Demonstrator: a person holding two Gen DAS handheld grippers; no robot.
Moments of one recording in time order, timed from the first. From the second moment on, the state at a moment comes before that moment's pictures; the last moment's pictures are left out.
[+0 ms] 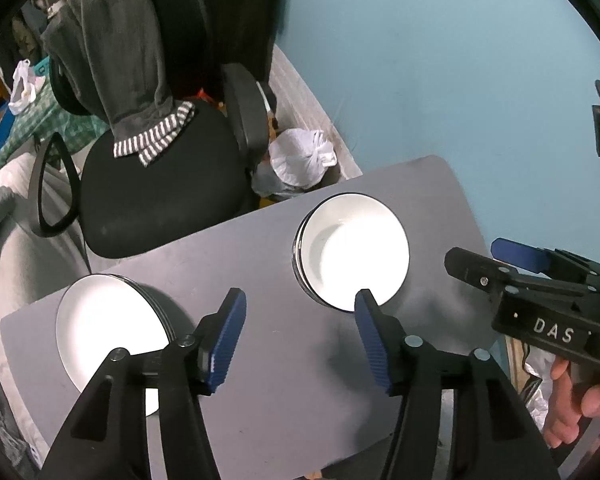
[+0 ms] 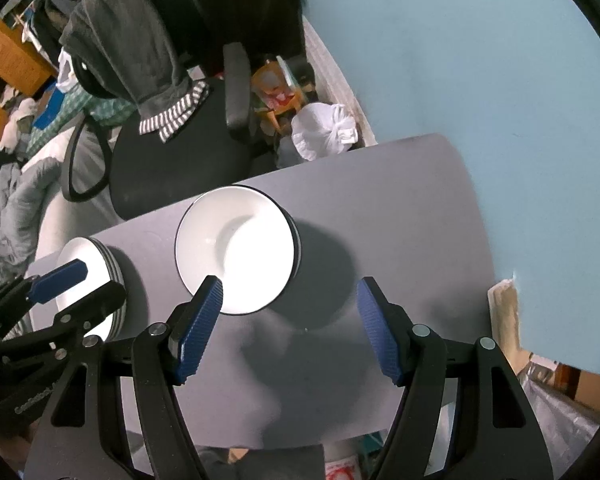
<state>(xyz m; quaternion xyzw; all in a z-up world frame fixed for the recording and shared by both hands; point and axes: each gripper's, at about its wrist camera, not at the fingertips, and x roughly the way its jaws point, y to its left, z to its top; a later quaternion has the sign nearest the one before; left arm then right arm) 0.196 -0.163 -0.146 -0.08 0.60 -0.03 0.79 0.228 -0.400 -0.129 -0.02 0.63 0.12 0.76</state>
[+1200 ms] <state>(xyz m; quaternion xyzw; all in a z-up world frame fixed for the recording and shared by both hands) 0.173 -0.137 -0.157 -0.11 0.61 -0.03 0.79 0.202 -0.431 -0.120 -0.06 0.58 0.11 0.81</state>
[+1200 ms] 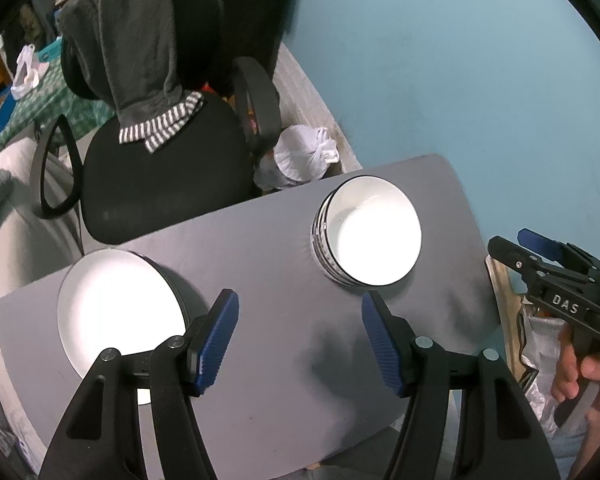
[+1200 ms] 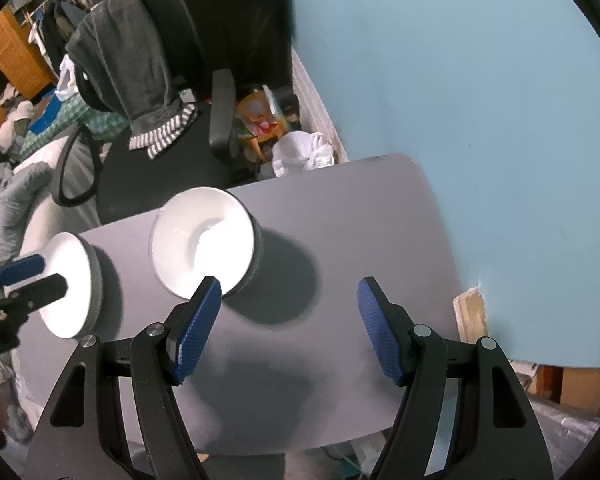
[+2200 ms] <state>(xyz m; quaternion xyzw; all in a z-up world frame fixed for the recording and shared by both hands) 0.224 -0.148 -0.222 -0.16 0.63 -0.02 0.76 0.260 -0.408 -0.202 -0.07 0.61 0.25 0.75</state>
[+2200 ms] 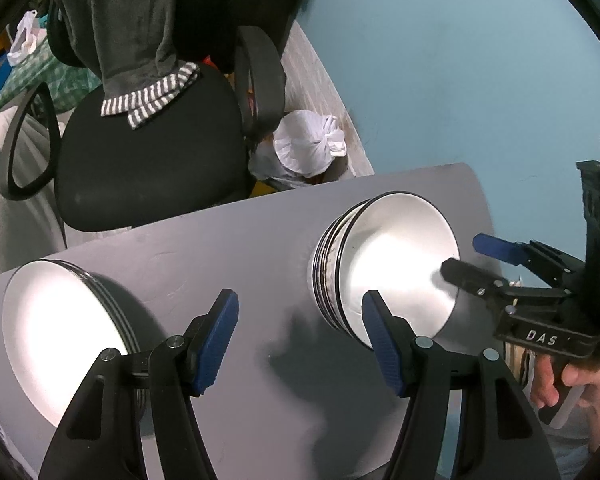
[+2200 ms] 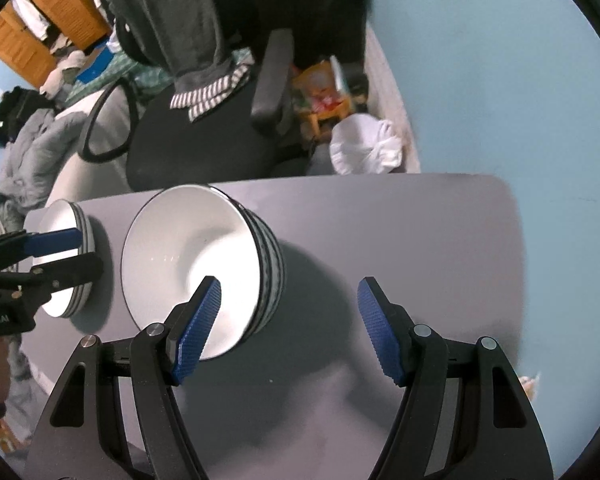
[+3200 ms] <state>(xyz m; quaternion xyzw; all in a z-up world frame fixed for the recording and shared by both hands) 0.249 -0.159 -0.292 -0.25 0.65 -0.01 0.72 0.283 -0.395 -0.256 -0.07 0.67 0.30 0.67</state>
